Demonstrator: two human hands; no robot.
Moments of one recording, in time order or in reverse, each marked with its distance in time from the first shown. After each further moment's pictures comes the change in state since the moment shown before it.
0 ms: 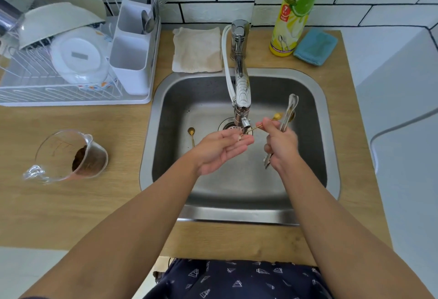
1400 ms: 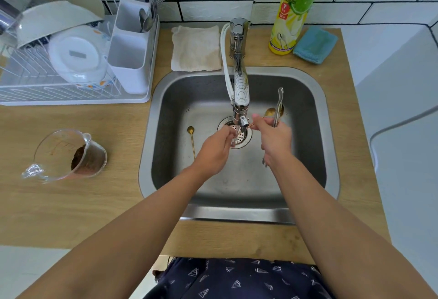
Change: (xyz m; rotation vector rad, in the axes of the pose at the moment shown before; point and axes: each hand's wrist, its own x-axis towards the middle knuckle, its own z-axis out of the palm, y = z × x) left_hand -0.009 -0.015 -0.003 1.162 0.223 0.476; right_hand 0.000 -0.001 0.018 -0.204 0.116 -0.107
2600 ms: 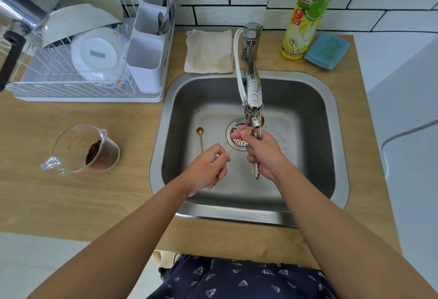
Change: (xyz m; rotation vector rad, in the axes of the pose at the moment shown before) left_hand -0.050 -0.013 -0.034 -0.260 -0.241 -0.207; right_hand -0.022 0.019 0.009 0.061 -0.542 0.147
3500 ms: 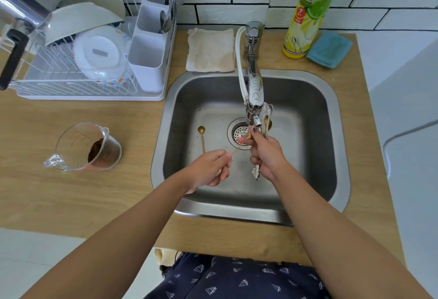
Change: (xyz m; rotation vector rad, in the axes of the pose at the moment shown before) left_hand -0.004 0.011 -0.005 -0.144 -0.124 -0.150; right_hand 0.010 0.015 -0.007 0.112 0.097 0.057
